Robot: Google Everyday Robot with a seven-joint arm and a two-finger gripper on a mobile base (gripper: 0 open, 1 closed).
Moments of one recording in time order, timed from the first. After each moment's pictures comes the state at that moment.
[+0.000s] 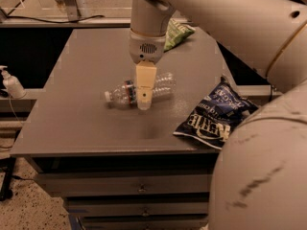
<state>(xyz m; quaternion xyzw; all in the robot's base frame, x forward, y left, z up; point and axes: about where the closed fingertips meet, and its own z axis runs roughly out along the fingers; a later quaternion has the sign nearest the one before) 0.549 0.024 0.867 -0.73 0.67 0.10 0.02</state>
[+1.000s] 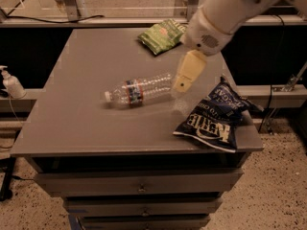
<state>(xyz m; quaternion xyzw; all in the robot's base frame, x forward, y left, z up) 0.556 -0.064 0.922 -0.62 0.74 0.11 0.23</state>
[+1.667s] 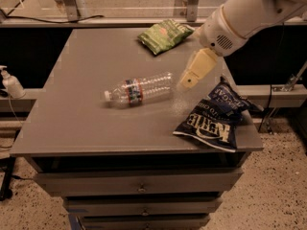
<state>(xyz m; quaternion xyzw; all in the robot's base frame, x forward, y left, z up) 0.569 -0.087 0.930 -0.58 0.75 0.13 0.29</state>
